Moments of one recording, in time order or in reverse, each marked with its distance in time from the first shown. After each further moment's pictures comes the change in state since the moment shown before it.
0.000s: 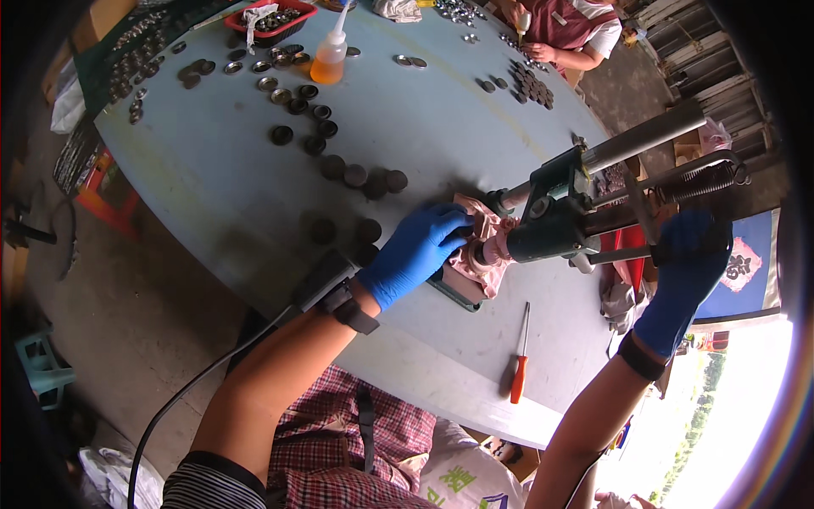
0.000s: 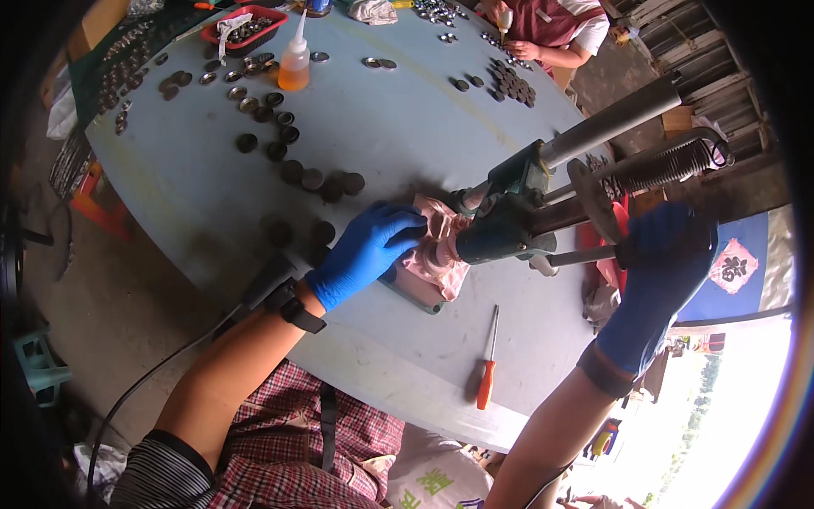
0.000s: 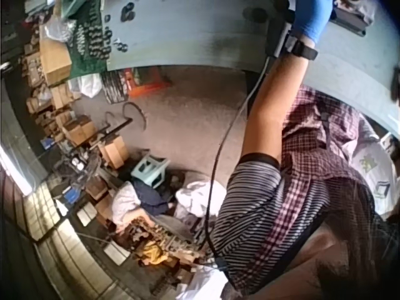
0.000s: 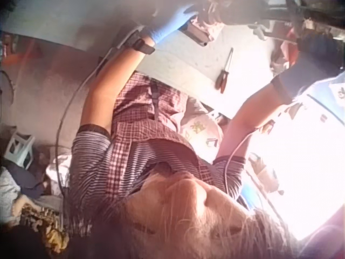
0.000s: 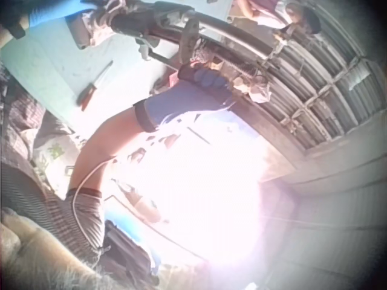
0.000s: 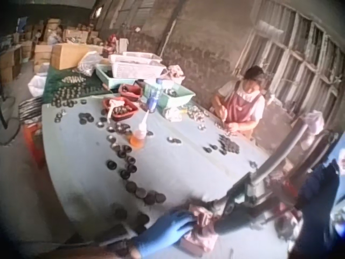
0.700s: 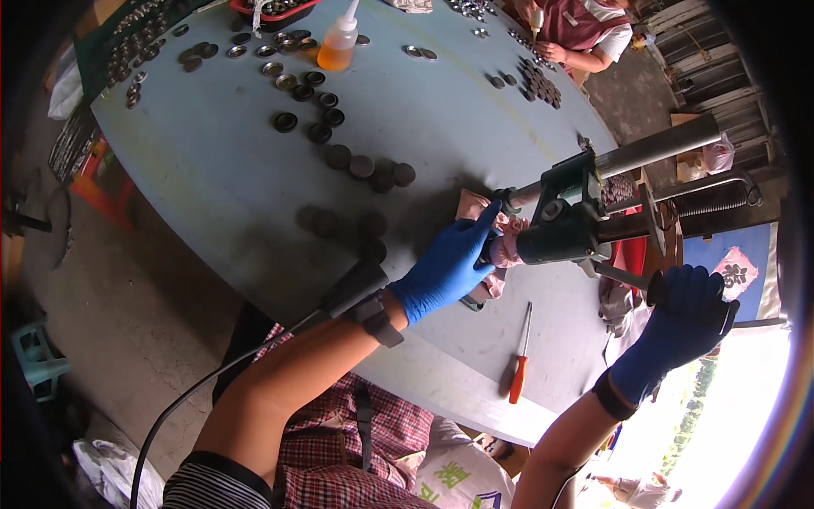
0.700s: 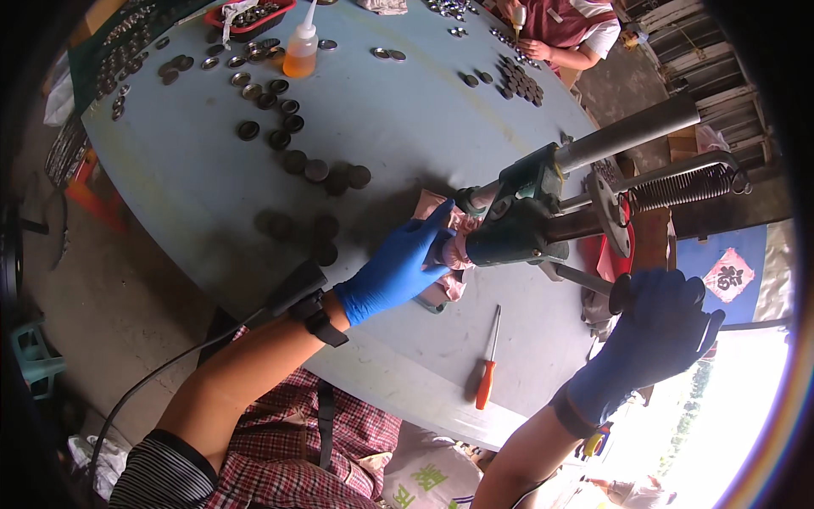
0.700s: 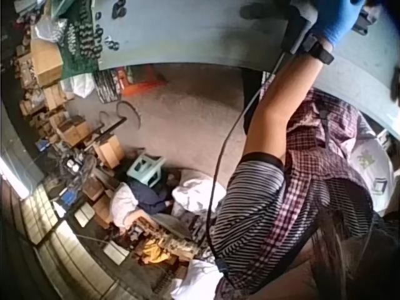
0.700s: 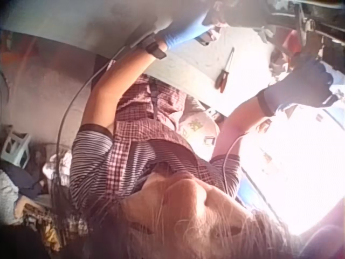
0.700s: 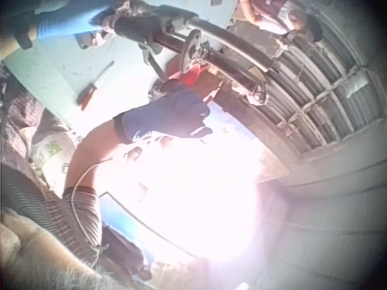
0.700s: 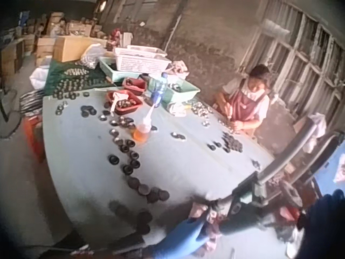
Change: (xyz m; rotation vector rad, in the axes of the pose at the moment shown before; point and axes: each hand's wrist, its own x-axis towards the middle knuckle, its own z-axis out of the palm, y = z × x) left_hand -0.010 0.006 0.040 -0.051 -0.088 -0.141; right_hand -0.045 0.003 -0.060 -0.014 -0.301 -0.135
